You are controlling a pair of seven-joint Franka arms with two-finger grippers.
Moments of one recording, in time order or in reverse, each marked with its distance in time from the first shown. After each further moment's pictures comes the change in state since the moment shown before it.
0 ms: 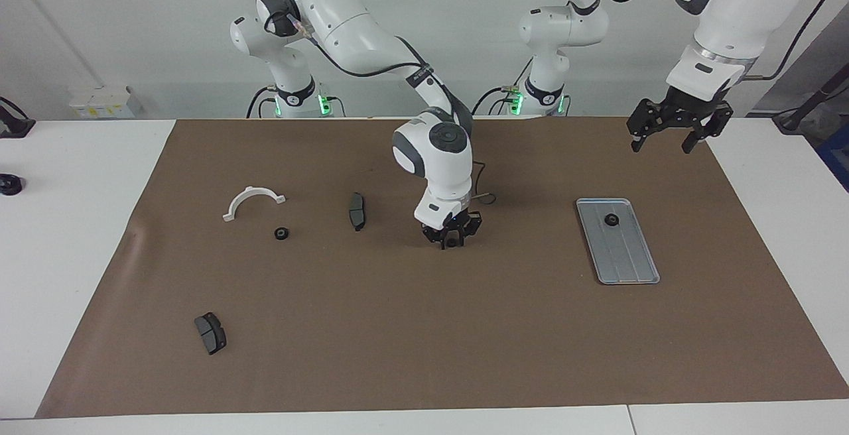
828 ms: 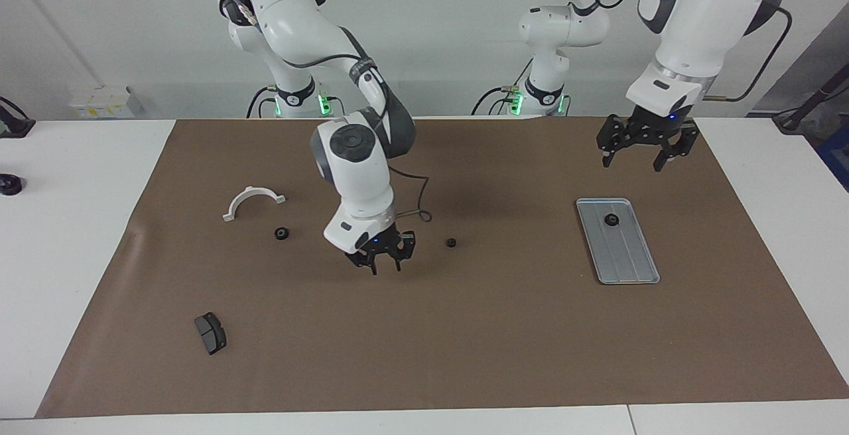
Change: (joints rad) left arm -0.112 0.021 -0.020 -0.121 -0.002 0.203 -0.044; right arm -0.311 -0.143 0.013 0.054 0.024 -0.204 -0.313
